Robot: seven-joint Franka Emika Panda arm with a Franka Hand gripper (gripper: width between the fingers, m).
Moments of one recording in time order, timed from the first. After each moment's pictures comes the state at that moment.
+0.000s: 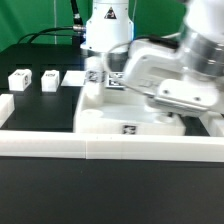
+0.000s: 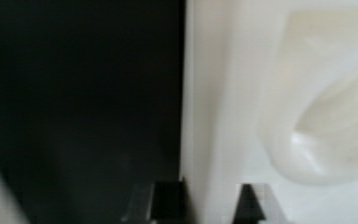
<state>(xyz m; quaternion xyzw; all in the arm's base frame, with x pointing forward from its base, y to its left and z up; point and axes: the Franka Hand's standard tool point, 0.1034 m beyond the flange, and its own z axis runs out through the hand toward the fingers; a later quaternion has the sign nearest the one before) 0.580 0.110 0.012 -0.02 -0.98 0.12 0.14</state>
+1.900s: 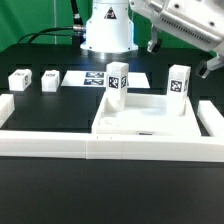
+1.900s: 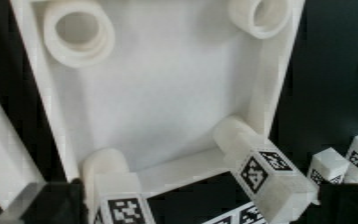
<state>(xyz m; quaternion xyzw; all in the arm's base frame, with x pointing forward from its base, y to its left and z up) 0.604 0.077 0.118 -0.07 -0.97 0.19 0.15</state>
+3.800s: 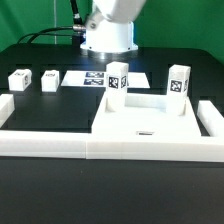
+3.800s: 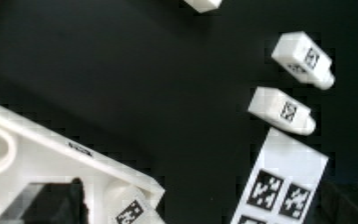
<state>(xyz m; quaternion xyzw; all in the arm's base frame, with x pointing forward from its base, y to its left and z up) 0.537 -0.086 0.189 -0.54 -0.81 0.22 0.05</state>
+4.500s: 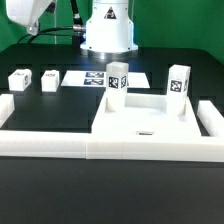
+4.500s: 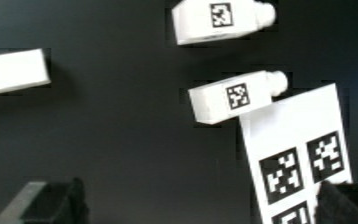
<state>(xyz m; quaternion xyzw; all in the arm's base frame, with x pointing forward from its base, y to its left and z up) 0.458 -0.142 0.155 -0.76 -0.61 0.22 0.05</state>
